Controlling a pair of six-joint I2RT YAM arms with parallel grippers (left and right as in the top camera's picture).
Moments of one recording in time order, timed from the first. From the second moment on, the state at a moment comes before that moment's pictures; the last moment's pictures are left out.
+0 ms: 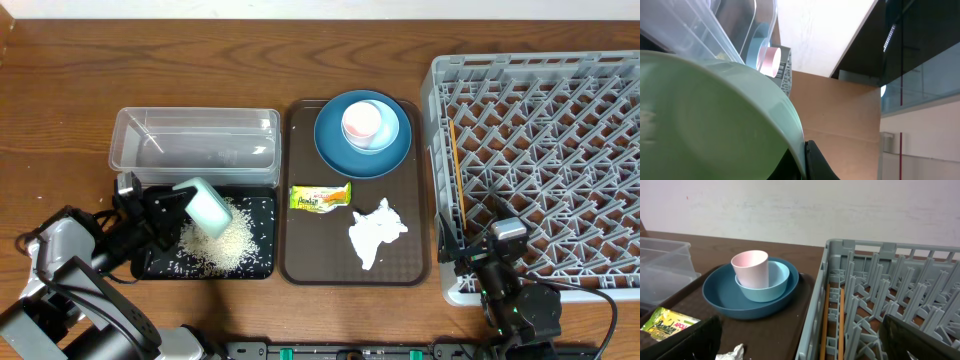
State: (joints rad) left arm 0.74 1.59 0.81 -1.22 1.49 0.22; right arm 0.19 0.01 0.01 -0.07 -0.09 0.04
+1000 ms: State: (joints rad) left arm 0.70 1.48 0.81 -1.60 1.43 0.50; right arm 0.19 0.01 0.01 -0.07 -0.09 0.04
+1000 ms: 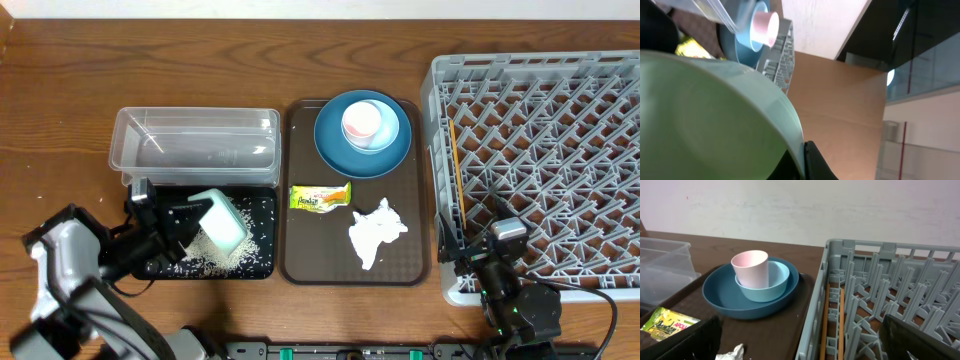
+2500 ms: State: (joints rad) left arm 0.22 0.96 1.09 -1.17 0.59 -0.35; right arm 0.19 0.01 0.01 -0.07 -0.09 0.04
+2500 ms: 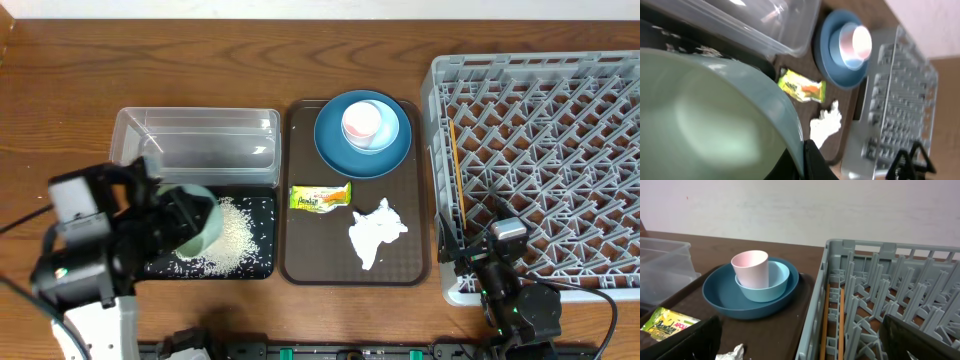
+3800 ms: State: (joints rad) left arm -0.83 1.57 1.05 -0.91 0.12 -0.67; right arm 0.19 0.01 0.01 -0.07 -0.09 0.04
